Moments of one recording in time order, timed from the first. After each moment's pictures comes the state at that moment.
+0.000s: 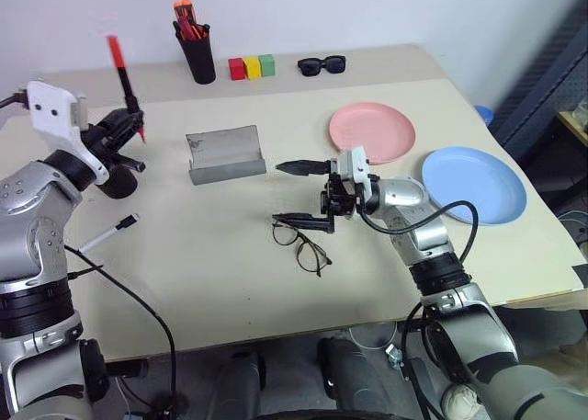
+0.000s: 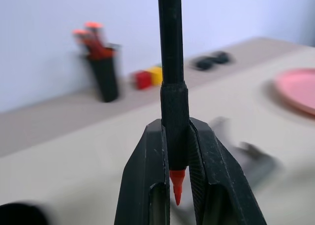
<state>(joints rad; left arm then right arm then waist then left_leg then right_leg) -0.47 0.61 0.47 -0.08 -0.38 0.52 -0.53 -0.71 -0.25 0.16 0.35 0.39 -0.04 1.23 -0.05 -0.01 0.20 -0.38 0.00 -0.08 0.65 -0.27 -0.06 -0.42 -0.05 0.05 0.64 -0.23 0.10</state>
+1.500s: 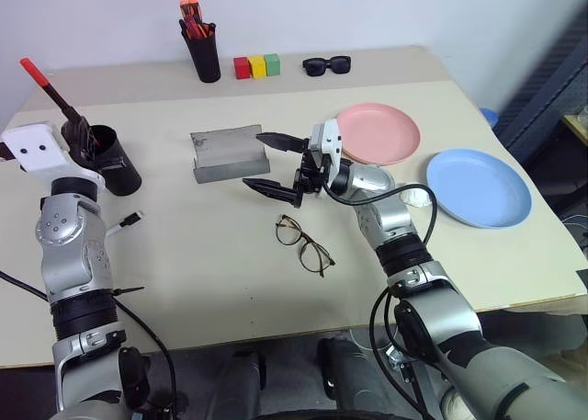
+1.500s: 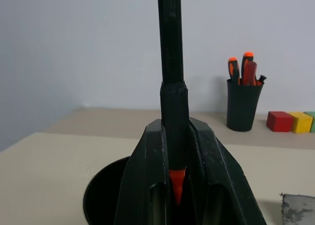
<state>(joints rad) -0.44 0.43 0.48 0.14 -0.26 0.06 -0.10 -0.84 -0.09 0.11 0.58 0.33 -0.13 1.12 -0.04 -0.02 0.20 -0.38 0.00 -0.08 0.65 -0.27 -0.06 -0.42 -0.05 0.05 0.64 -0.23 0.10</state>
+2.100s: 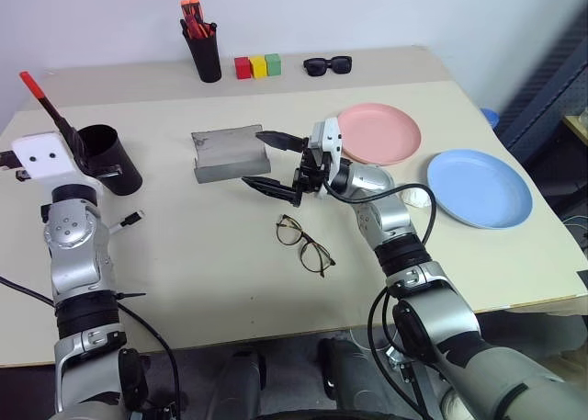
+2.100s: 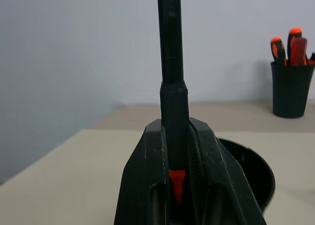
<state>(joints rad) -0.44 0.43 0.45 0.24 -0.15 -0.02 0.00 -0.84 -0.08 0.09 0.56 0.33 -0.11 1.12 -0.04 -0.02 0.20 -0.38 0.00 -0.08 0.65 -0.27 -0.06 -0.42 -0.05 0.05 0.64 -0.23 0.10</state>
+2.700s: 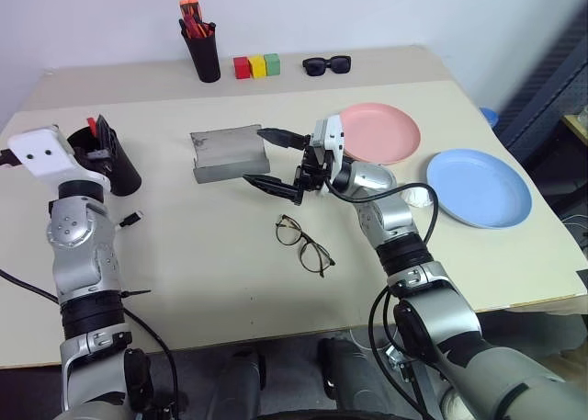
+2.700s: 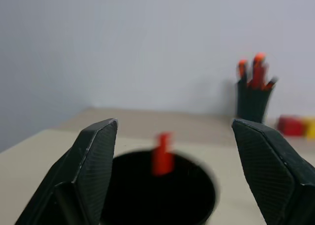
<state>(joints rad) -0.43 0.42 0.46 0.06 -0.40 0.07 -0.13 -0.84 -0.09 0.09 0.55 0.33 -0.11 1.11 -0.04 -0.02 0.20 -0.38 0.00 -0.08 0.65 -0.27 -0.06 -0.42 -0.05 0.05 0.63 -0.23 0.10</state>
